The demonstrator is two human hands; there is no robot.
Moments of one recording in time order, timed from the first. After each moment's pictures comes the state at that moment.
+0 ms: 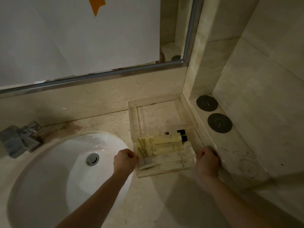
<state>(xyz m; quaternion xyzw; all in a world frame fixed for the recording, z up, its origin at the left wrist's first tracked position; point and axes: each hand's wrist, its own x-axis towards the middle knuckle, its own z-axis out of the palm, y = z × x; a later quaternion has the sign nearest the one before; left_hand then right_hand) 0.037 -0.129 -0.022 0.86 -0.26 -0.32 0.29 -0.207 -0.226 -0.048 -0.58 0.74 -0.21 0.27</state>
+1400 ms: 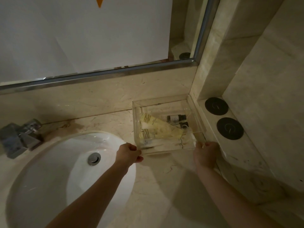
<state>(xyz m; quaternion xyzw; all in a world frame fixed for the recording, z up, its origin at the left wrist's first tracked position) 0.062 -0.163 -0.026 0.80 -0.14 -0.44 0.37 -0.157 -0.258 -0.030 -0.43 0.75 -0.31 0.39</state>
